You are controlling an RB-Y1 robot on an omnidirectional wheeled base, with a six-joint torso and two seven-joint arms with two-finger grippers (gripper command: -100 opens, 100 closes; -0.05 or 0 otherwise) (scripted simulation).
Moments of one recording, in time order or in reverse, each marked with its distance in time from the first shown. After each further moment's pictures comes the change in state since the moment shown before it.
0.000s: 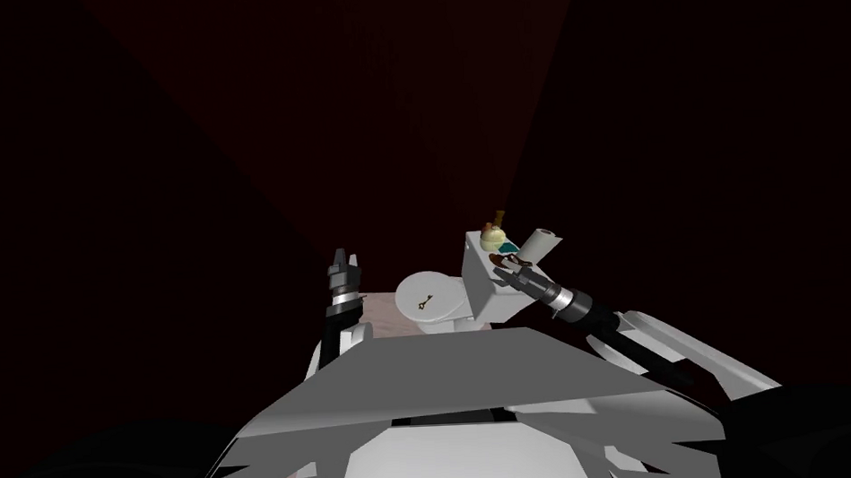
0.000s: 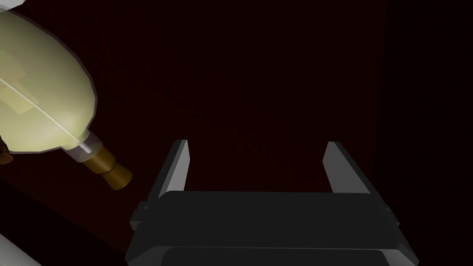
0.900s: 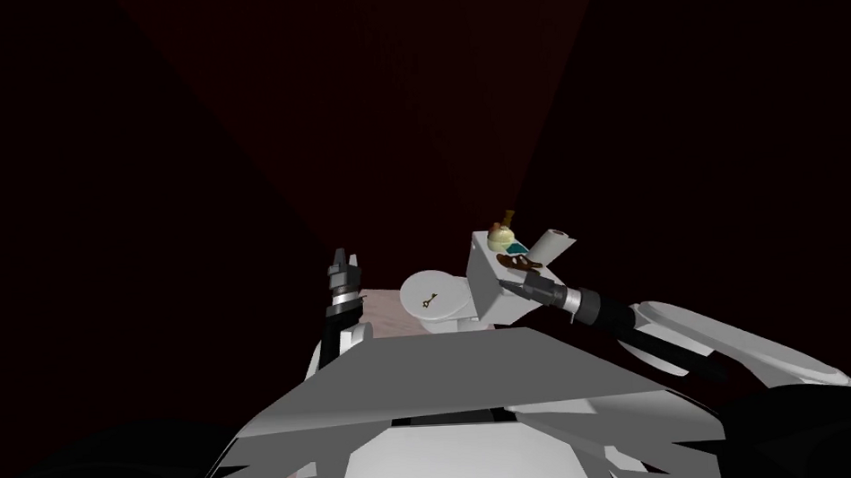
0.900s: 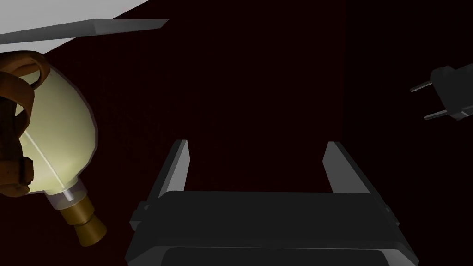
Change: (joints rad) left arm 0.000 0.000 0.000 0.000 0.000 0.000 0.000; right arm 0.046 -0.233 -0.023 0.078 0.098 -0.011 -0.008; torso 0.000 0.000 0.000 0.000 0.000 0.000
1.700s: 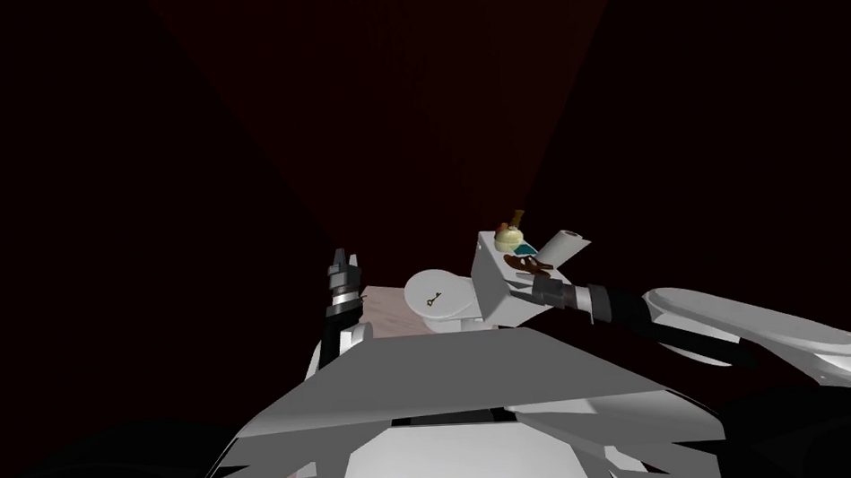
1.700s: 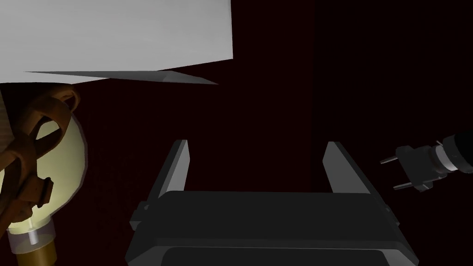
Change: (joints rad) left arm 0.000 0.000 0.000 0.000 0.000 0.000 0.000; right arm 0.043 -0.217 -0.023 0.082 0.086 -0.012 -0.006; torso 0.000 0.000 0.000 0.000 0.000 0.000
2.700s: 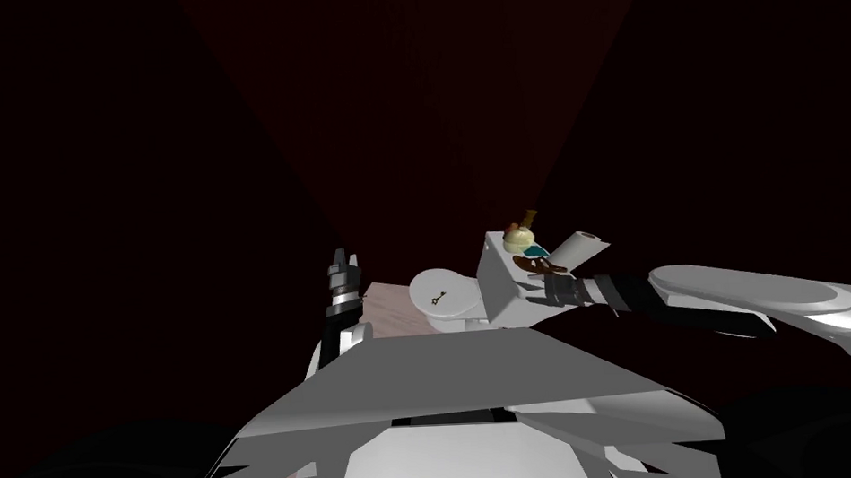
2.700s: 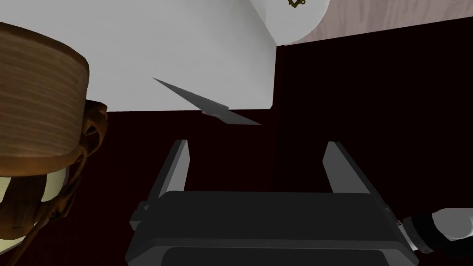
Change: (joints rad) left arm 0.000 0.000 0.000 0.000 0.000 0.000 0.000; right arm 0.041 -0.261 -0.019 0.105 0.104 -0.014 -0.009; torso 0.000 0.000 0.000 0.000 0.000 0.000
